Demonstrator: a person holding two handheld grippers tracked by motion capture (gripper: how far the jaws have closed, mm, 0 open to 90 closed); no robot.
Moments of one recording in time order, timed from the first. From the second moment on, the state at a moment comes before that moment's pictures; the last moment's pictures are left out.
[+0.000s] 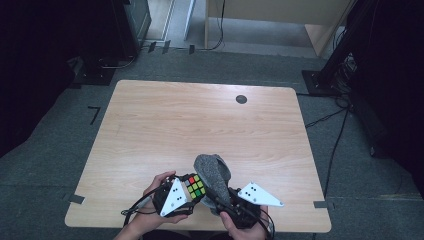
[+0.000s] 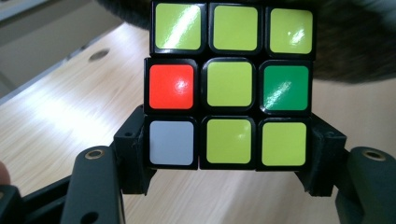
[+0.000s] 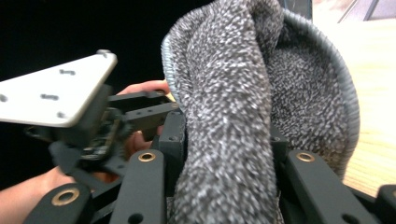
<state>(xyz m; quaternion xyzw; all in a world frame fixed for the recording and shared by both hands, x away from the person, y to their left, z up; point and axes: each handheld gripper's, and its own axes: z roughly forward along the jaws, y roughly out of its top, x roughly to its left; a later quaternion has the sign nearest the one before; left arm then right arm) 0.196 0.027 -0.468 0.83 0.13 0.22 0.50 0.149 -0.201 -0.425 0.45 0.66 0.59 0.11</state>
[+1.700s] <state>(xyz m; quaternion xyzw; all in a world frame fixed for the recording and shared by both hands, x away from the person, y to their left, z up) 0.204 0.031 -0.467 0.83 0.15 0.21 0.49 0.143 -0.203 -0.417 0.43 0.66 0.61 0.11</state>
